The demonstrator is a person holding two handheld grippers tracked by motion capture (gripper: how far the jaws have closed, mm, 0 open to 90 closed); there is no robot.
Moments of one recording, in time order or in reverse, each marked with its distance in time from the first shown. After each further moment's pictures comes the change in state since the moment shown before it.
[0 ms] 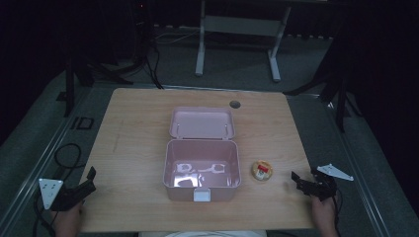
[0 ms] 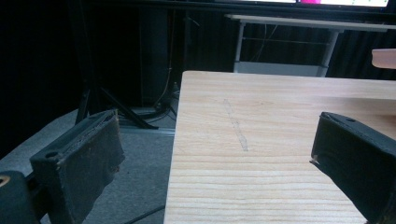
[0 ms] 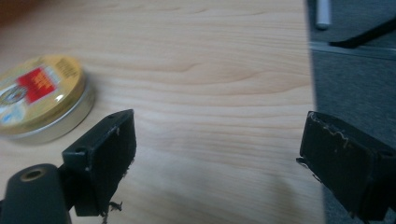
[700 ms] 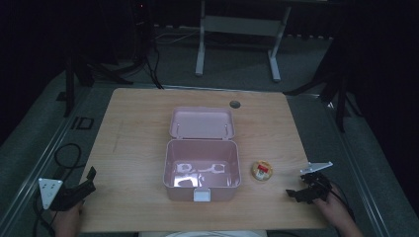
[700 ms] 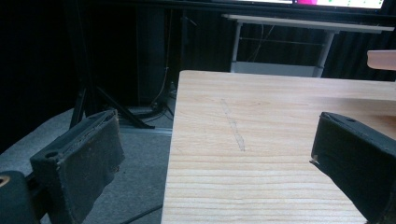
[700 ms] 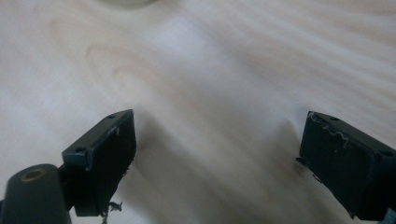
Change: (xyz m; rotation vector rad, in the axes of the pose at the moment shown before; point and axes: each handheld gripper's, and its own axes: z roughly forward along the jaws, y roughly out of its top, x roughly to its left) left arm 0.001 0.000 0.000 0.002 -0.015 -0.008; right arm 0.016 0.021 0.003 0.467 0.216 -0.334
